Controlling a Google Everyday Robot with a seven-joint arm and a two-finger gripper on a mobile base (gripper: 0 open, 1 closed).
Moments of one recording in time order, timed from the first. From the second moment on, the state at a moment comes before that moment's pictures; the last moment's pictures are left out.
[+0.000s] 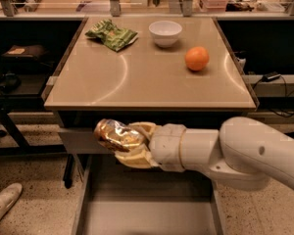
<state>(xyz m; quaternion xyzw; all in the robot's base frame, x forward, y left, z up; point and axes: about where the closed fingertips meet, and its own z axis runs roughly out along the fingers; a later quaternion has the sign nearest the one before) 0.438 0.041 0.805 -0.50 0.65 0.28 0.49</state>
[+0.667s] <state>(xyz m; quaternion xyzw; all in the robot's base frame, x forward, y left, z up) 0.435 0.006 0.801 -0.49 0.66 0.24 0.51</state>
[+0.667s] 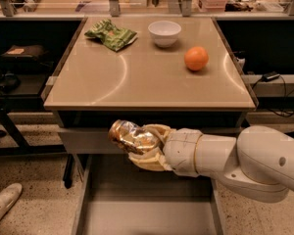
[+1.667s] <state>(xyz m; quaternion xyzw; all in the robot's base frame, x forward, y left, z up) 0.472 -0.077 0.770 -0.54 0.62 0.17 0.54</state>
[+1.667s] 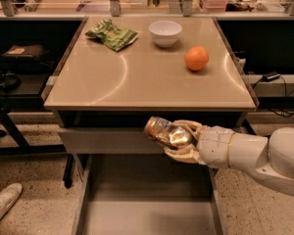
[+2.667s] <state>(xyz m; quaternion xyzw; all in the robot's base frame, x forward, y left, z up) 0.473 -0.133 0.756 -0.61 0.55 0.16 0.55</state>
